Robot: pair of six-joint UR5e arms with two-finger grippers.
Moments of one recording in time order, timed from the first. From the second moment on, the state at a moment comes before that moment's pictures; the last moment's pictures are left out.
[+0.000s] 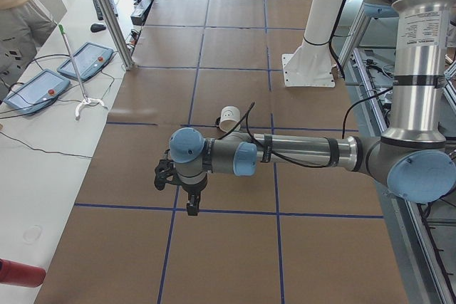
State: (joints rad) left arm -1.55 -1.55 -1.63 -1.61 -2.36 -0.03; right arm 1.53 -1.53 1.64 -1.83 2.27 0.01
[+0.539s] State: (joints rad) left arm -1.55 -1.56 -1.63 -1.67 -2.36 -0.03; right arm 1.53 -1.53 1.64 -1.83 2.27 0.01
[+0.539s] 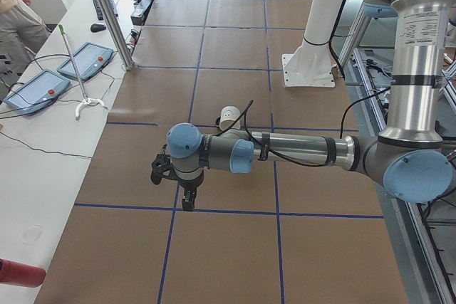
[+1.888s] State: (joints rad) left arm -0.91 -1.37 -1.63 -2.95 -2.02 -1.30; right arm 1.53 -1.53 1.64 -1.83 2.27 0.01
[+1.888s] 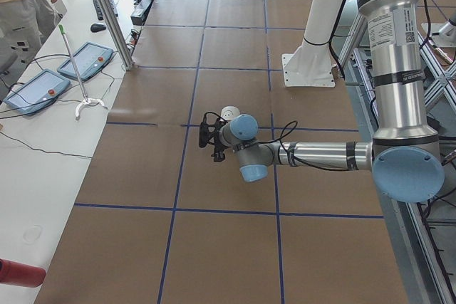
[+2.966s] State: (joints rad) left arm -0.64 -1.55 -1.32 -3.67 -1.75 -1.59; right arm 1.53 -1.53 1.64 -1.83 2.27 0.01
